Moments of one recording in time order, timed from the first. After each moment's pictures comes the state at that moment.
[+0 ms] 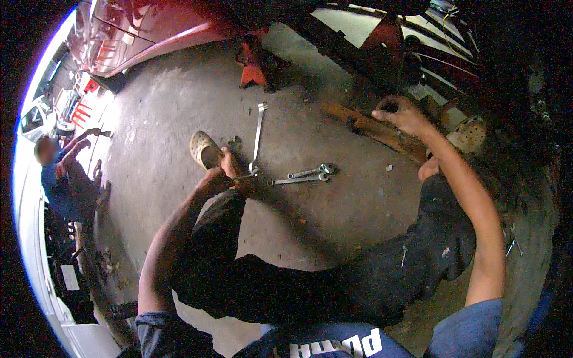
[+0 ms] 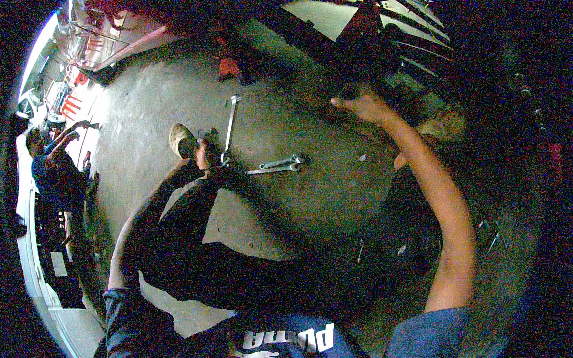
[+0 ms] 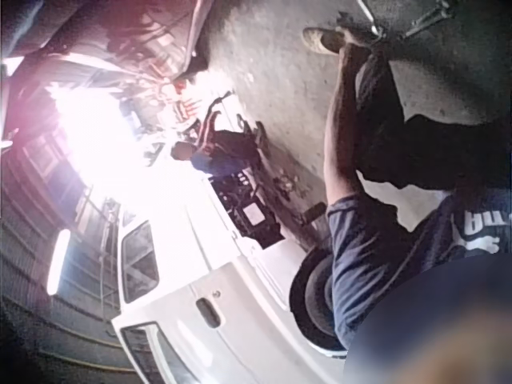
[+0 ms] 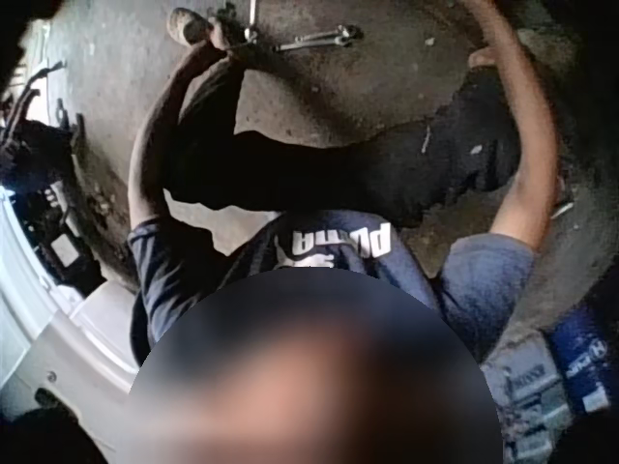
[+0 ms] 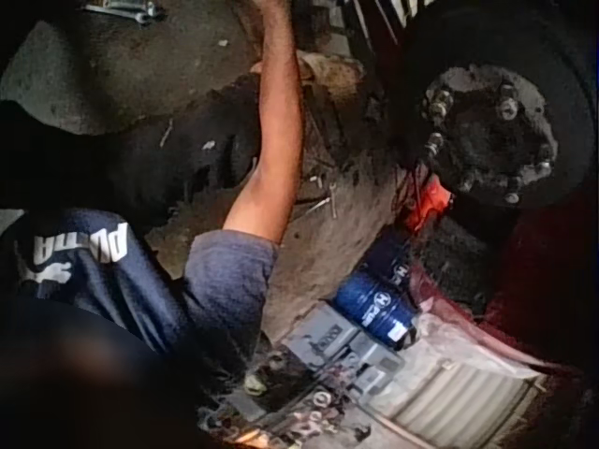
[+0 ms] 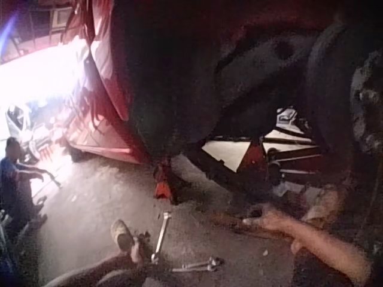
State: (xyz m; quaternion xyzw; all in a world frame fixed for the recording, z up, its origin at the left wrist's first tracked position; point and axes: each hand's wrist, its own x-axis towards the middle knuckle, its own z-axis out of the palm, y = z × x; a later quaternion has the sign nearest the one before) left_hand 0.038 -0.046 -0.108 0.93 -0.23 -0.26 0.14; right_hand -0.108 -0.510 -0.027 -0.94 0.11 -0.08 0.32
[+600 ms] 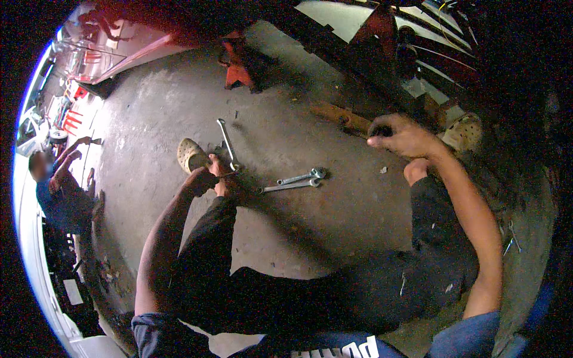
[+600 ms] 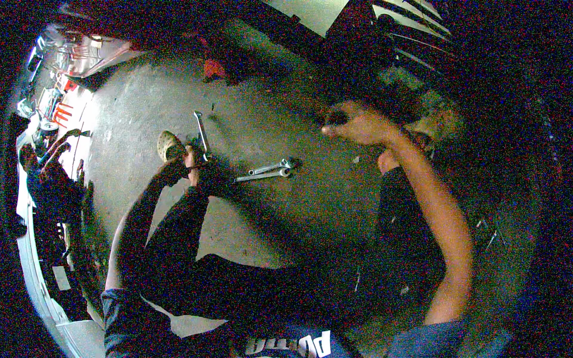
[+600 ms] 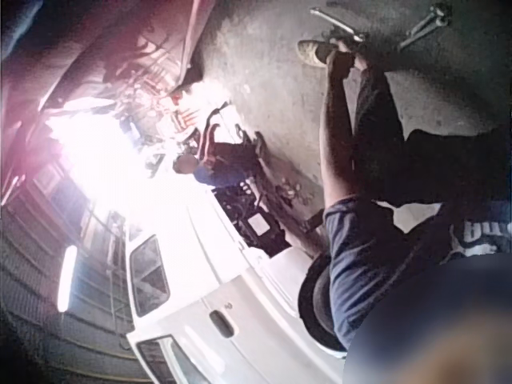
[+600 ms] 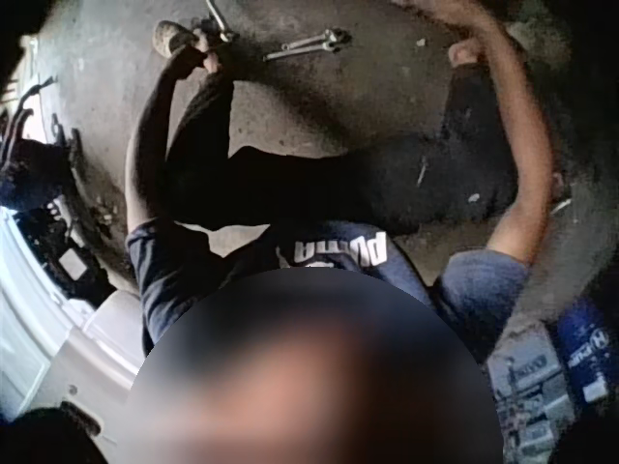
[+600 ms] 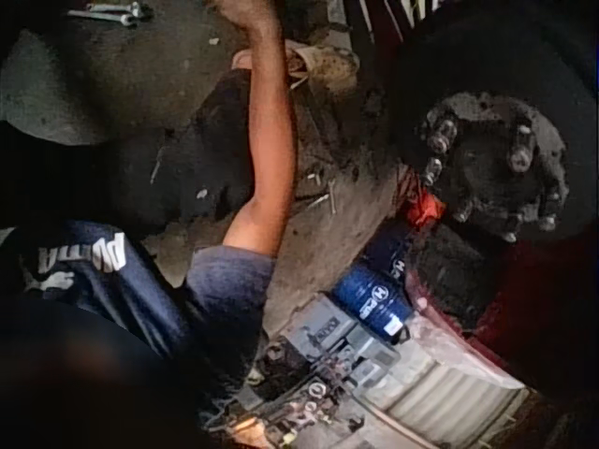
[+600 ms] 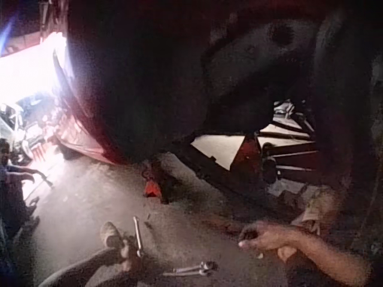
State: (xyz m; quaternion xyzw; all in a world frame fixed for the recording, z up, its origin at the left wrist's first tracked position) left_hand 0.100 -0.035 -0.144 0.93 -0.10 -0.34 0.09; right_hand -0.130 -0.499 -0.006 -0.96 0.02 0.06 0.29
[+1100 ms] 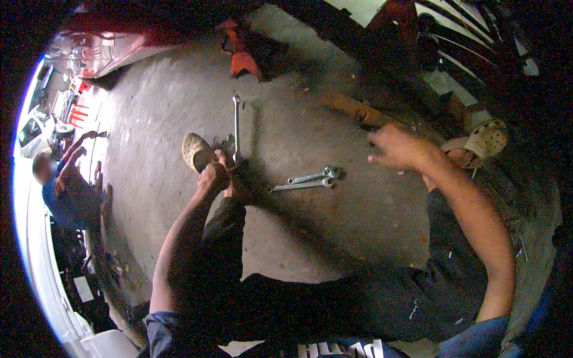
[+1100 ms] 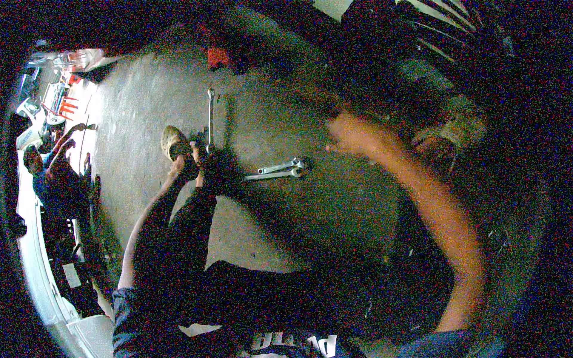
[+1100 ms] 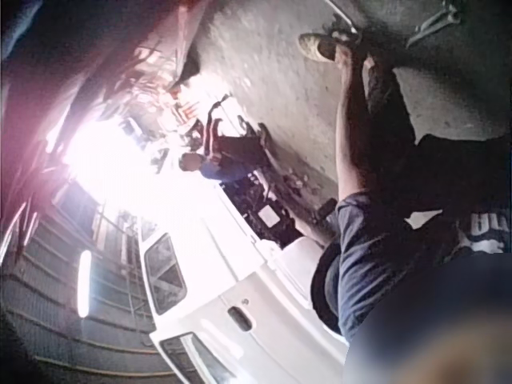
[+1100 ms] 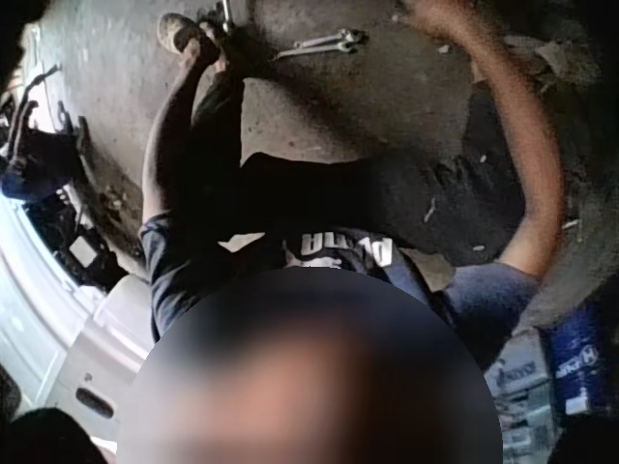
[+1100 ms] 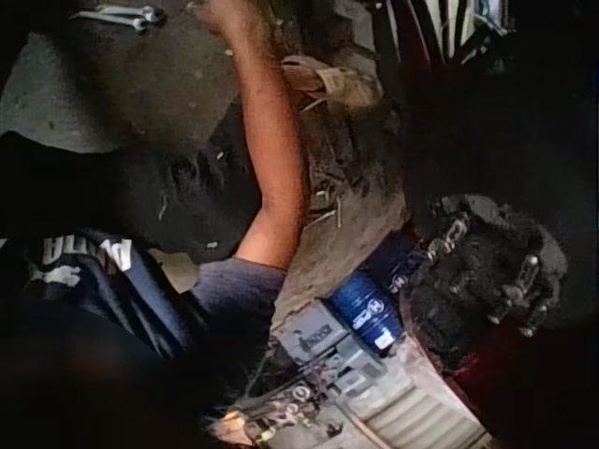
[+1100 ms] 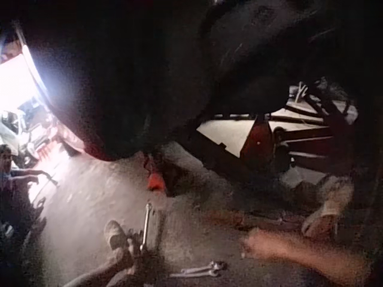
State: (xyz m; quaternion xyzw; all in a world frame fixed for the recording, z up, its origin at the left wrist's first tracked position) left_hand 0.084 -0.079 -0.154 0.99 0.03 -0.12 0.03; right_hand -0.081 -0.480 -0.046 -0.96 -0.11 0.25 0.08
